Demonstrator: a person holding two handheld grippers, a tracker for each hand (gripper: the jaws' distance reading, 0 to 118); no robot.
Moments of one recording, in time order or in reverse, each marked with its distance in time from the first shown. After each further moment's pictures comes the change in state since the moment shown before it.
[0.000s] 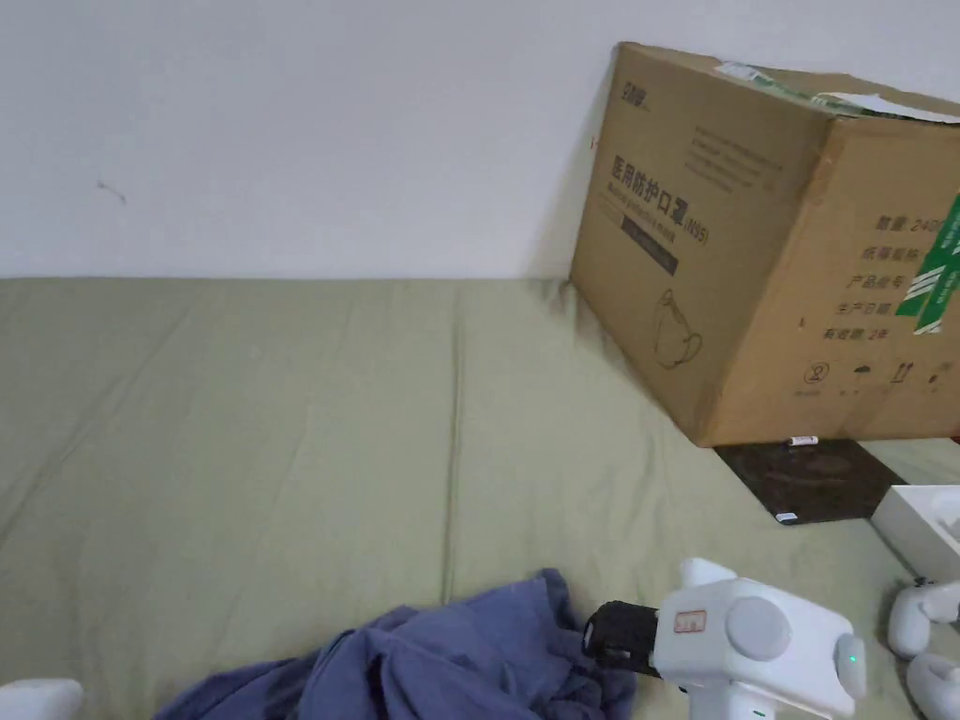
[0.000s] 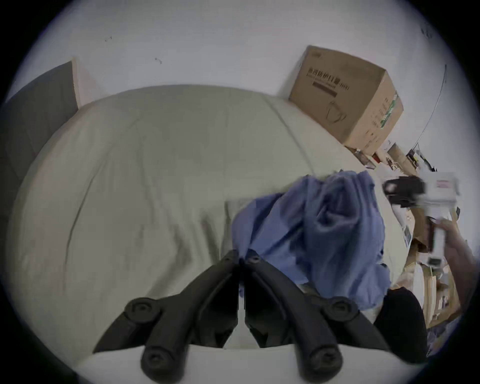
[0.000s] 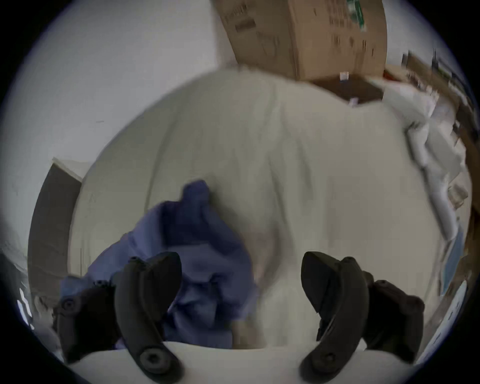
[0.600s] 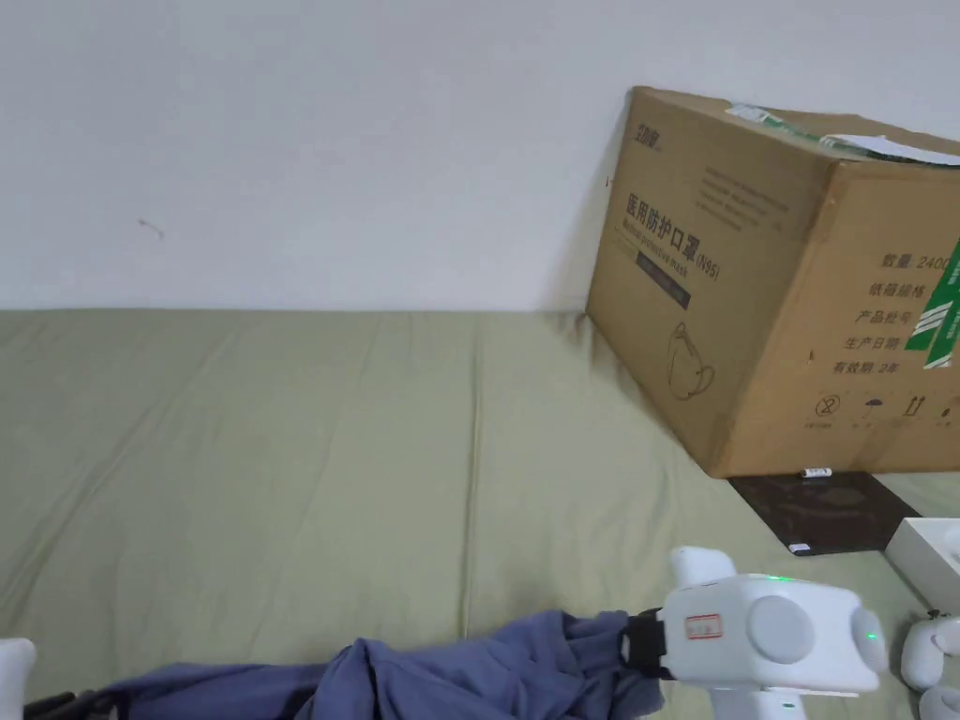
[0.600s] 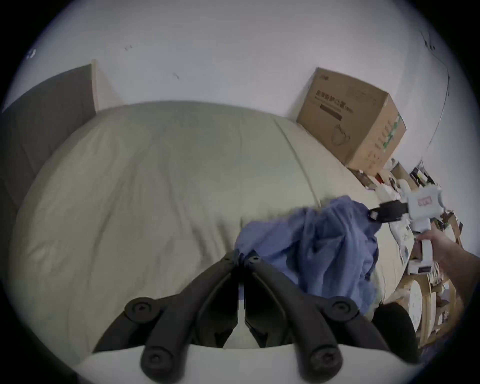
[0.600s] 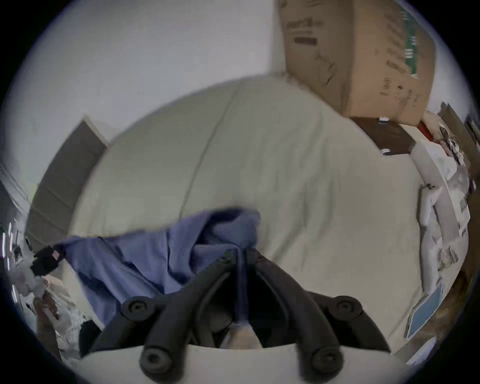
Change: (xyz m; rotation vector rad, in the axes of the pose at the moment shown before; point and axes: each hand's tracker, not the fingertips) left arm -0.018 0.027 0.051 0.164 0.086 0.071; right arm -0.021 0.002 0.074 0.106 0.095 0.279
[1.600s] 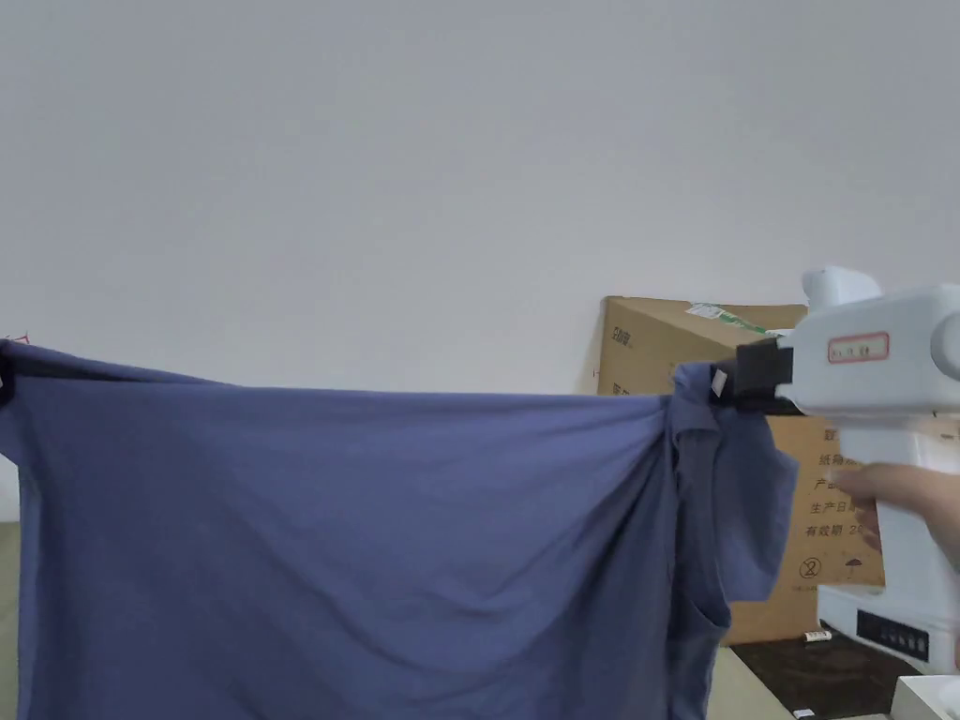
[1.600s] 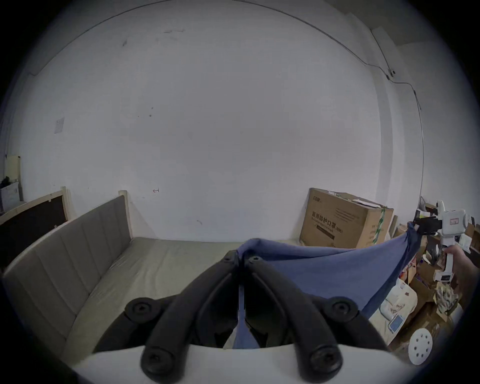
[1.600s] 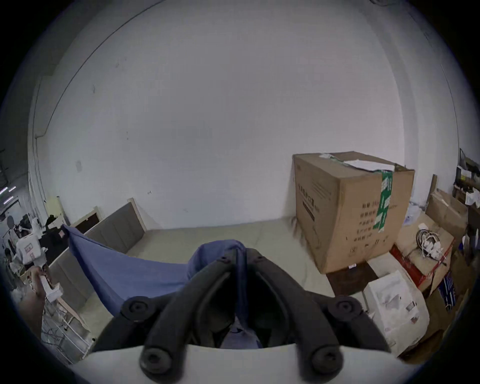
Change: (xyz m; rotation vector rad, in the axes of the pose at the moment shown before) left arm 0.000 0.245 0.224 0.532 0.051 -0.103; right arm -0.089 0.148 0.328 0.594 0.079 0.167
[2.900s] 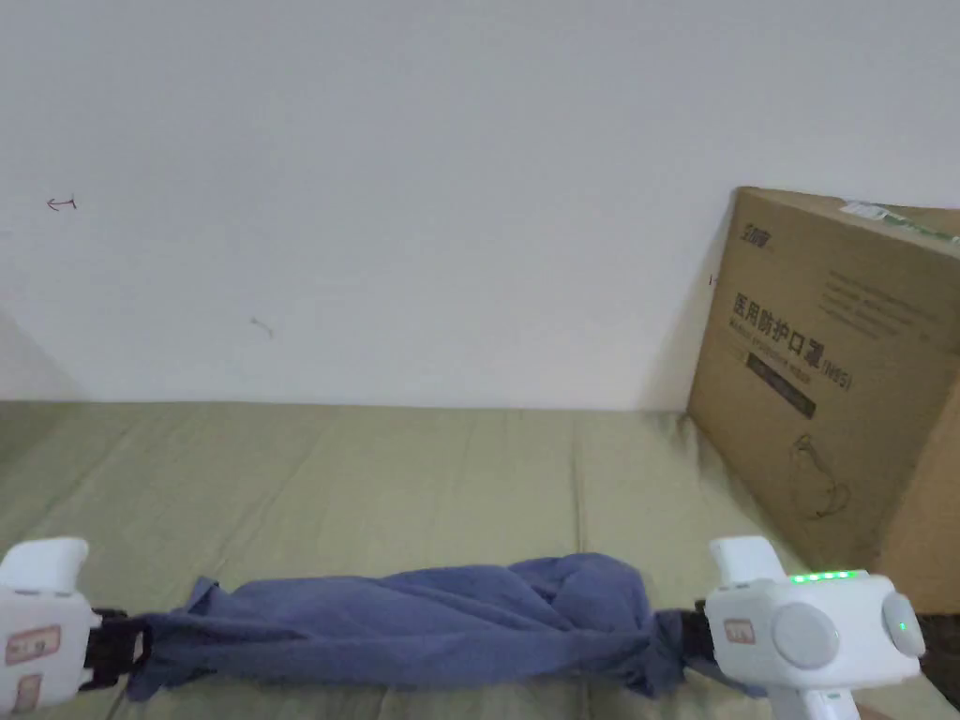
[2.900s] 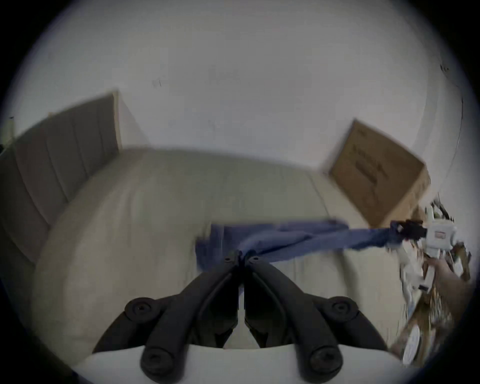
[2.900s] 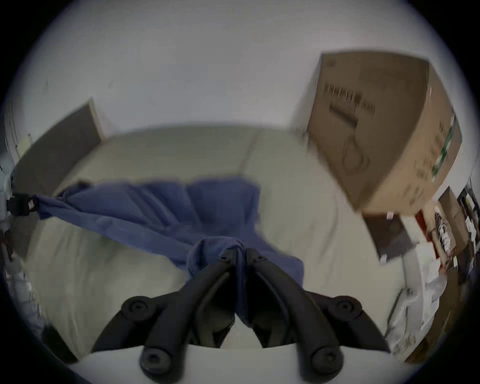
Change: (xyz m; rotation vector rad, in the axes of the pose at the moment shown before) left arm -0.065 -0.279 -0.199 -0.671 -0.008 0.125; right arm 0.039 -0.276 -0.312 -0.543 -0.113 0.179
